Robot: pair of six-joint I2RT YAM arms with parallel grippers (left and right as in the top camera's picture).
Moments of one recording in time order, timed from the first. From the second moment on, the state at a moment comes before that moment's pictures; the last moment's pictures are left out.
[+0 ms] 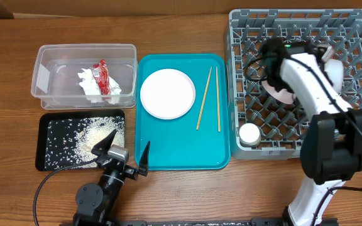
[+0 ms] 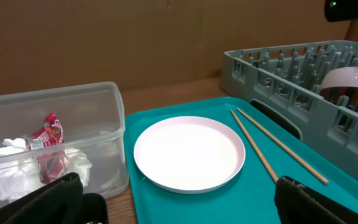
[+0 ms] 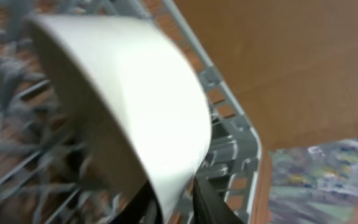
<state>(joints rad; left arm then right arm) -0.18 0.02 0.02 -0.08 0.16 0.01 0.14 2.01 1.61 -1.35 1.11 0.85</state>
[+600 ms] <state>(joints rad) -0.18 0.02 0.02 -0.08 0.16 0.01 0.42 1.87 1.69 -1.33 0.83 0.77</state>
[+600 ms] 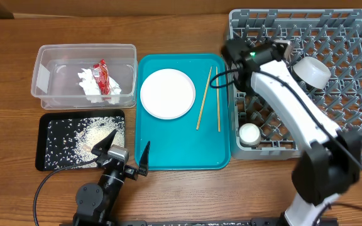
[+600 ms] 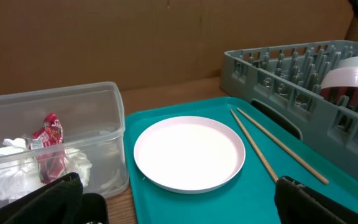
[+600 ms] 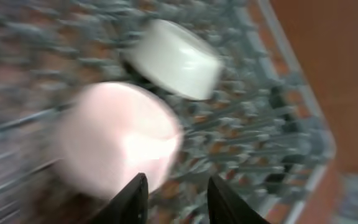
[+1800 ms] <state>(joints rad) -0.18 0.02 0.02 -0.08 0.16 0.01 0.58 1.98 1.29 -0.64 -0.04 0.75</state>
